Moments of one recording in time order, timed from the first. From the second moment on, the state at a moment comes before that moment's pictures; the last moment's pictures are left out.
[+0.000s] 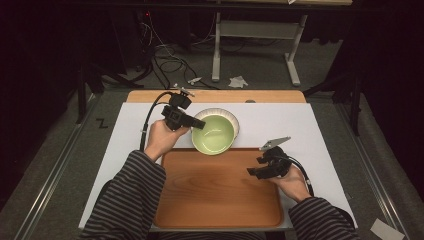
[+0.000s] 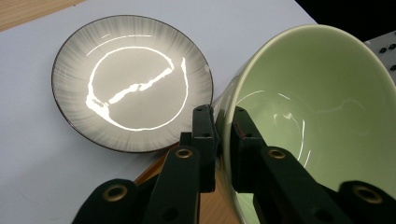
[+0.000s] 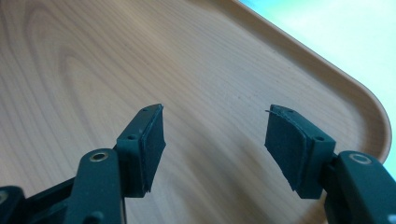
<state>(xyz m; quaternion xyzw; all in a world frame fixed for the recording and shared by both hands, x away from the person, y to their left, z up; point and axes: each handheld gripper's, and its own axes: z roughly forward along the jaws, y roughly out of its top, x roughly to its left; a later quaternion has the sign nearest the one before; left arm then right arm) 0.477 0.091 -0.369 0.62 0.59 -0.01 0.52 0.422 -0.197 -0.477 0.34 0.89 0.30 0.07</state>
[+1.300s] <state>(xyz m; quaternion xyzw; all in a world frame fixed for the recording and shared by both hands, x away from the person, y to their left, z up) 0.438 0.099 -0.394 0.64 0.58 -0.03 0.50 0.422 -0.197 -0.477 0.34 0.89 0.30 0.07</state>
